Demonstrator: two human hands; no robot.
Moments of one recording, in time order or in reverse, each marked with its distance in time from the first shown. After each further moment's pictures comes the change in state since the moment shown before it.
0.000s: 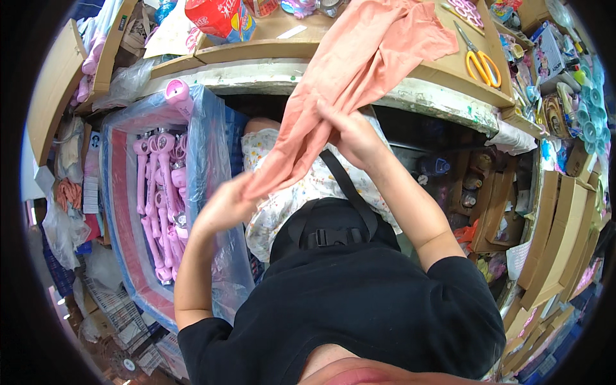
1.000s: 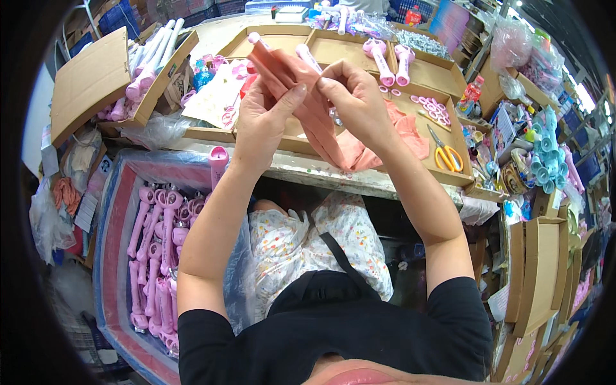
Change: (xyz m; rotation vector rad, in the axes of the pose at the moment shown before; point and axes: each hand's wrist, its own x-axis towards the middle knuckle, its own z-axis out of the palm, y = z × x) left_hand 0.079 0.180 -0.076 -0.760 0.452 0.942; right_hand 0.063 -0.155 0.147 -1.014 -0.042 -0.734
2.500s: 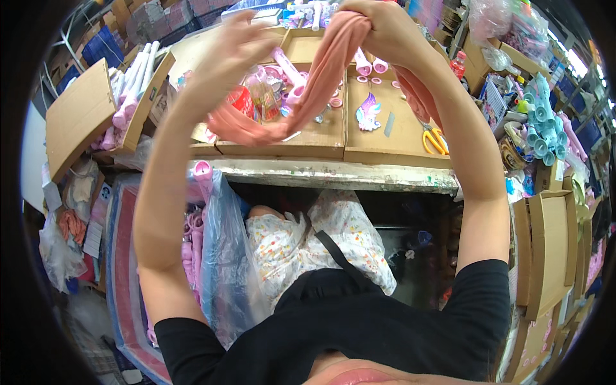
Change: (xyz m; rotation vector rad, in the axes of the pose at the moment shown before) left_hand 0.081 0.053 0.011 0.771 -0.309 0.173; right_hand 0.061 -0.032 -0.129 -1.010 -0.005 -0.435
